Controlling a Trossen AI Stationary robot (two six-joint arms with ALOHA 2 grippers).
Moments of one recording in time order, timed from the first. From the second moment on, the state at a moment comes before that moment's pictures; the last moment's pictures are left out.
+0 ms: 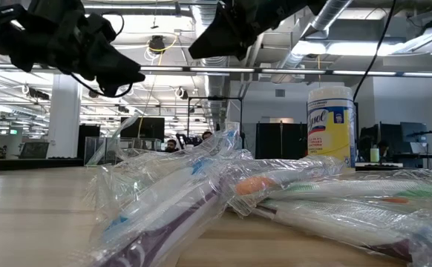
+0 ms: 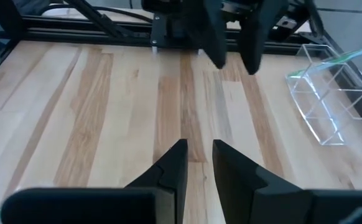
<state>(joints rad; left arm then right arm) 0.27 0.80 0.23 0.36 0.26 -0.13 0.07 1.69 1.22 -0.06 0.10 -0.03</state>
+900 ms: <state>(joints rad) 0.10 0.83 0.23 0.40 0.25 -0.13 0.23 1.69 1.22 -0.33 -0.06 -0.03</state>
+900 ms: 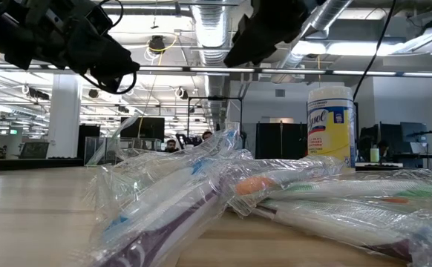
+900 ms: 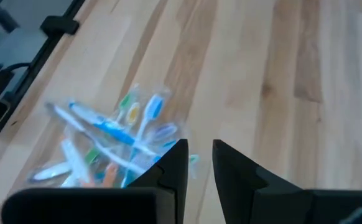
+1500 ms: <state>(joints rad) 0.10 0.85 0.23 0.43 0.26 -0.13 0.27 1.78 1.22 -0.29 -0.05 -0.05</state>
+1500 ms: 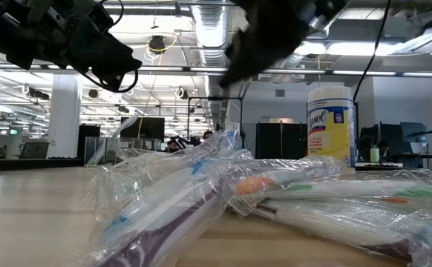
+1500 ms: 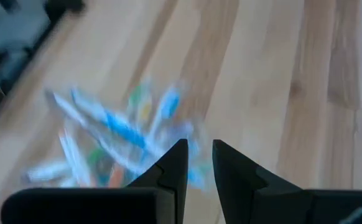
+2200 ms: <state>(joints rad) 0.10 0.85 0.23 0.43 0.26 -0.13 0.23 1.80 1.22 -0.32 -0.06 -0.03</state>
